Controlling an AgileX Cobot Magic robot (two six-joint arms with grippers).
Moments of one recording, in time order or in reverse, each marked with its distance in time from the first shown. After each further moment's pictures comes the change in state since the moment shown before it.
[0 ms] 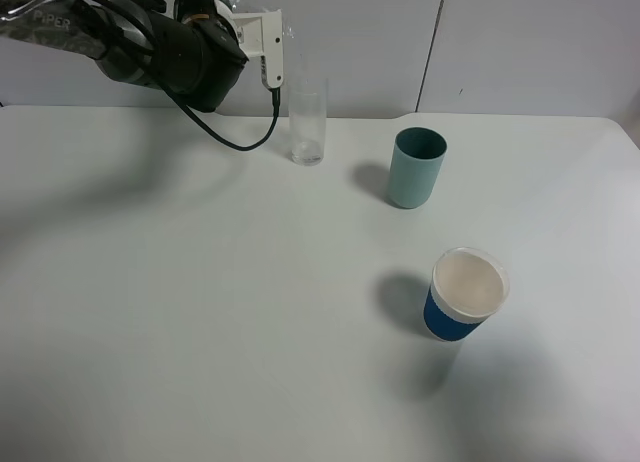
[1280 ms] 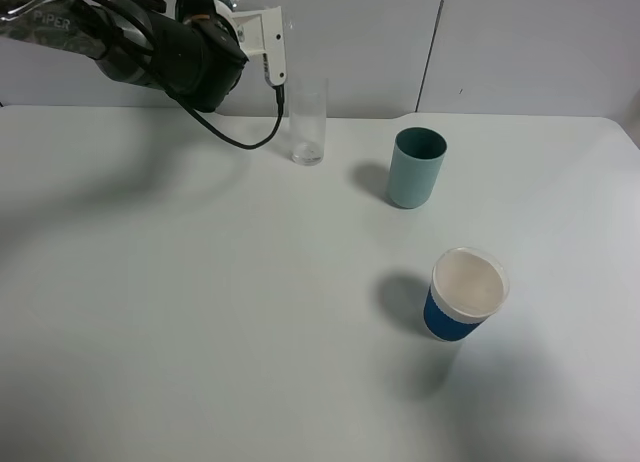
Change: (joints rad) left arm 0.000 0.000 0.000 0.000 0.011 -0.056; right arm 0.000 0.000 0.000 0.000 0.000 0.000
